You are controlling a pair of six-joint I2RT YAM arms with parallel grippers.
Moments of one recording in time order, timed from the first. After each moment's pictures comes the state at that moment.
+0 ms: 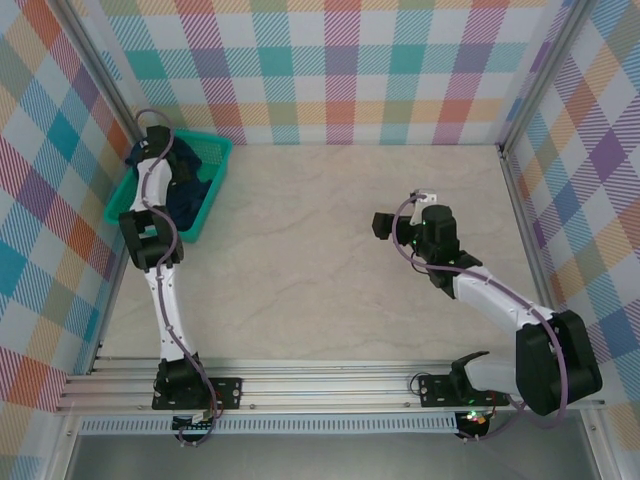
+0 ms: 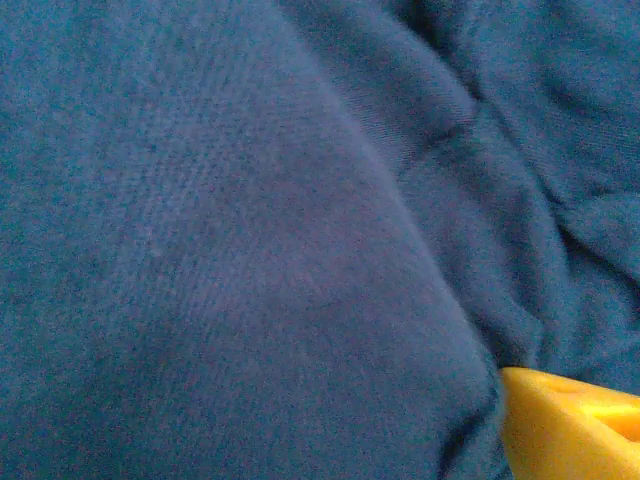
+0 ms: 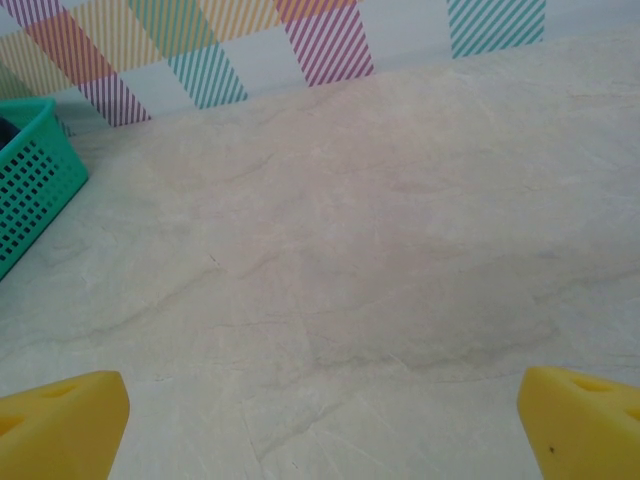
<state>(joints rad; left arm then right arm) 0.23 2.65 2.50 -0.86 -0.28 -0.20 0.37 1.26 0.66 0.18 -0.03 0.36</state>
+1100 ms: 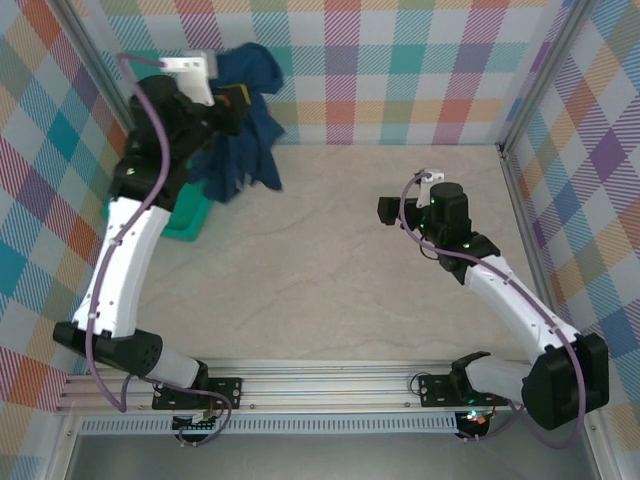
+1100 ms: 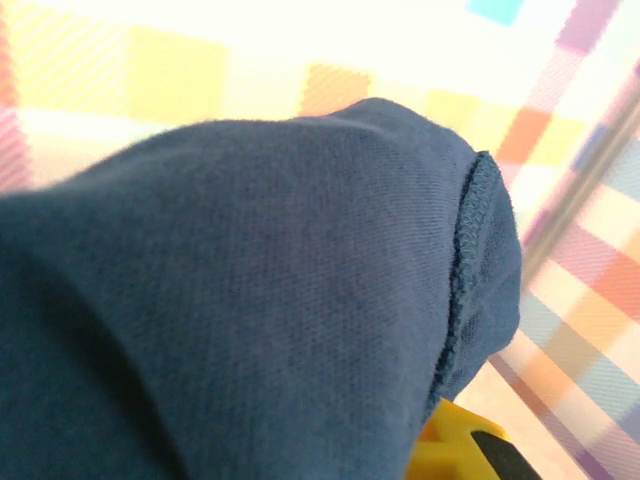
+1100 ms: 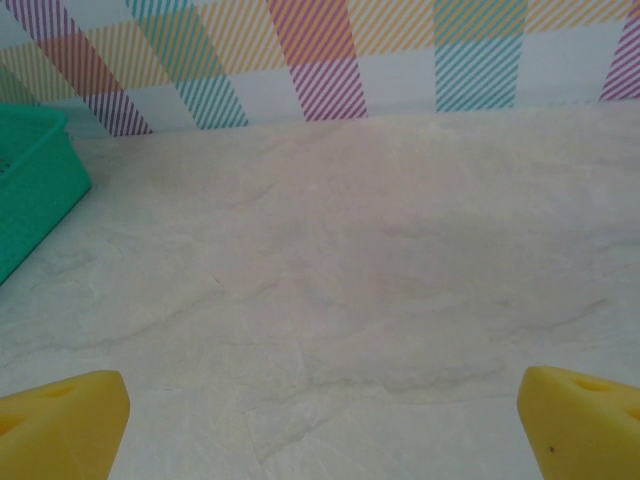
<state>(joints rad) -0.31 1.49 1.91 -0.52 0.14 -0.25 0.36 1.17 0.92 -0.18 0.02 0.26</state>
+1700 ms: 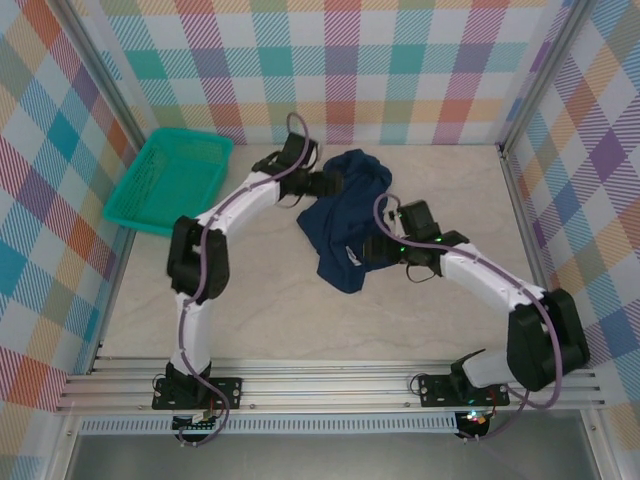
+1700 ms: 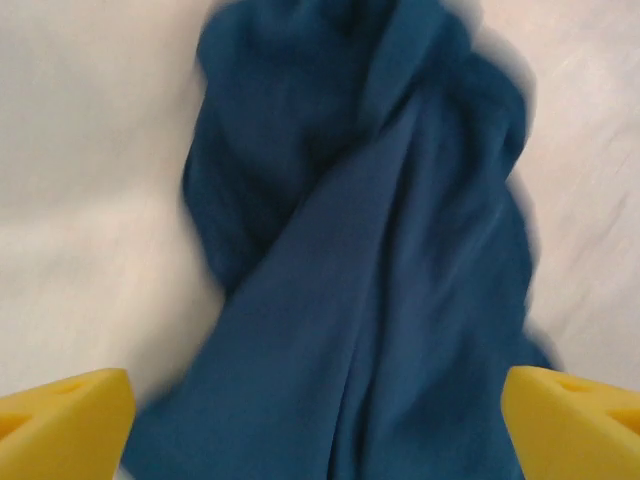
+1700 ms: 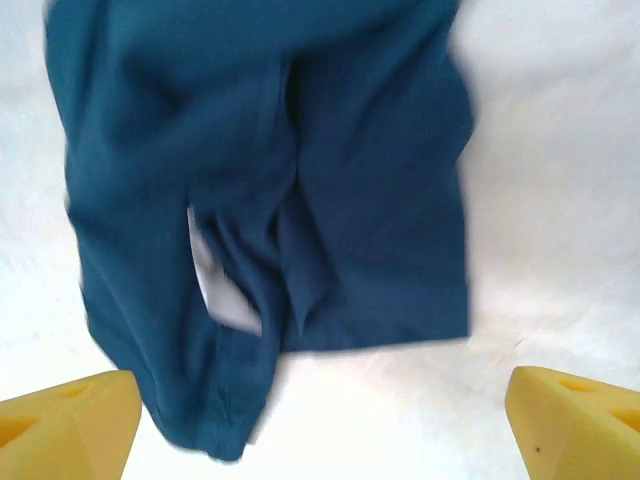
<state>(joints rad) -0.48 2.05 1.79 -0.59 0.08 -0.36 0.45 1.40 0.89 -0.46 -0.09 0.37</state>
